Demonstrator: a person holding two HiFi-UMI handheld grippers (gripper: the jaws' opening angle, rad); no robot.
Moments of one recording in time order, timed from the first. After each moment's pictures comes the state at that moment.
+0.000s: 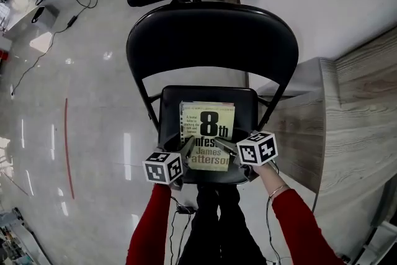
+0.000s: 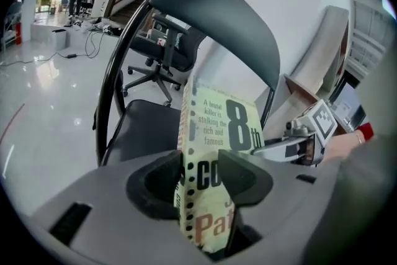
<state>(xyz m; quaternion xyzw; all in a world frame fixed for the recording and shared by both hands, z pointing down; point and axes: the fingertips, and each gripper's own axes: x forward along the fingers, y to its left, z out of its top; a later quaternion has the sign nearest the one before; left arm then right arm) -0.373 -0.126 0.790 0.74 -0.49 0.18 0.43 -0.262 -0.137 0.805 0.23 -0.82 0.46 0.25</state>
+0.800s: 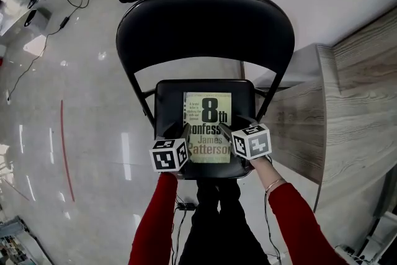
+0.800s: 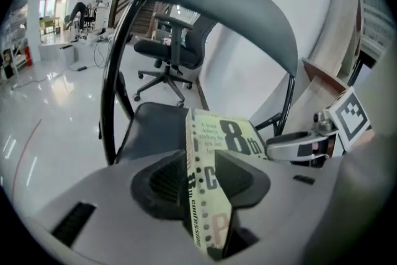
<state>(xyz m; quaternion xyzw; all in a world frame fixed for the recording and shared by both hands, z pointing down) -0.379 -0.149 0.815 0.71 -0.54 0.24 0.39 -0.231 -0.164 0.826 0.36 -0.79 0.39 0.31</state>
